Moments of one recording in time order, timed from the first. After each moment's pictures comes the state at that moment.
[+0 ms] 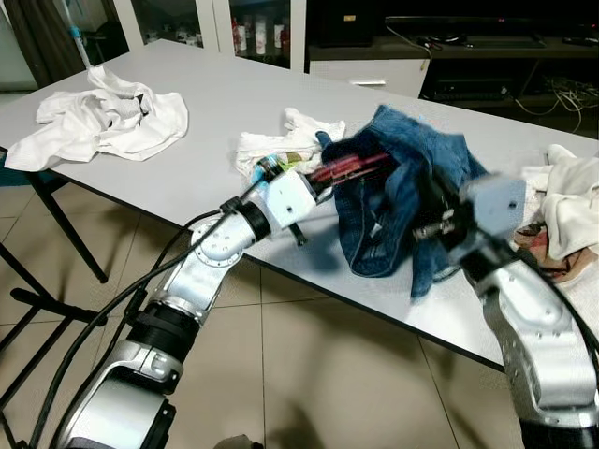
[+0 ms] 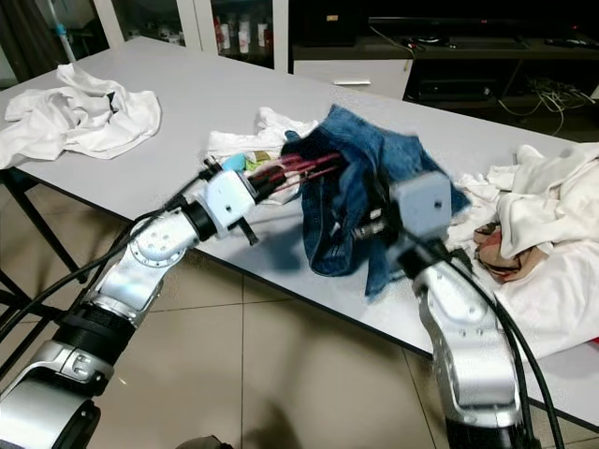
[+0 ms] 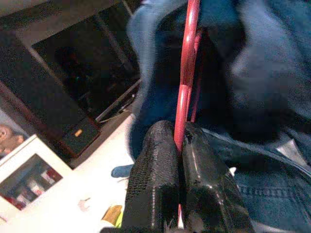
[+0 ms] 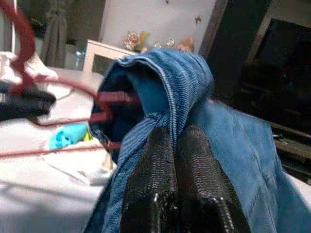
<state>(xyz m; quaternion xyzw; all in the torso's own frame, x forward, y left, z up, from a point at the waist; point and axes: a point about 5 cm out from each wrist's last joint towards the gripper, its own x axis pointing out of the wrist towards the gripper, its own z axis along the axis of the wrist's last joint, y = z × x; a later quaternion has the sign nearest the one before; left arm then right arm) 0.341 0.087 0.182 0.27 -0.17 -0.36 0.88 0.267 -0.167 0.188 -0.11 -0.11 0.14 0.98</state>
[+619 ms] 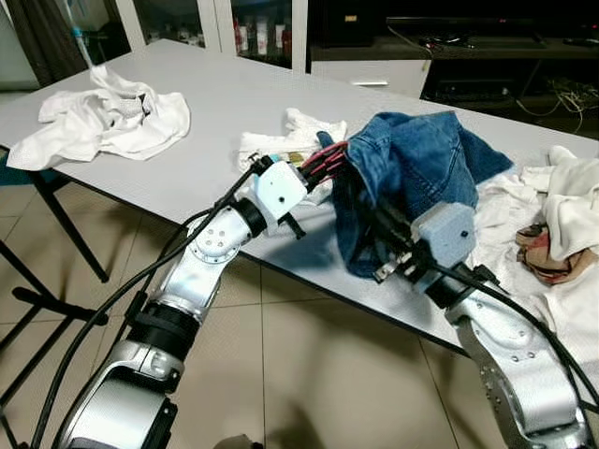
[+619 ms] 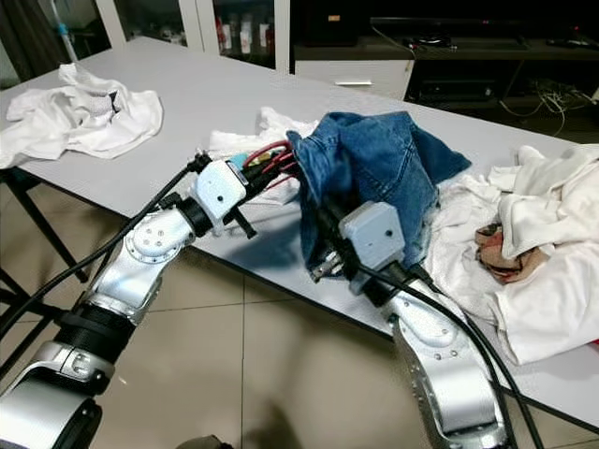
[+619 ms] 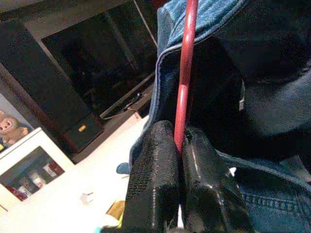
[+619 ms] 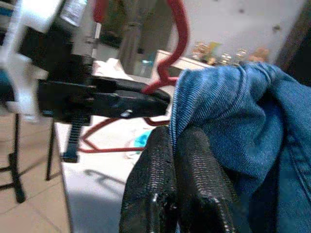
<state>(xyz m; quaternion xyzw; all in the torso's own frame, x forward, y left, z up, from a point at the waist) 0.343 0.089 0.184 0.26 -0.17 -0.36 0.88 0.246 -0.127 0.185 -0.10 -0.11 0.31 0.94</state>
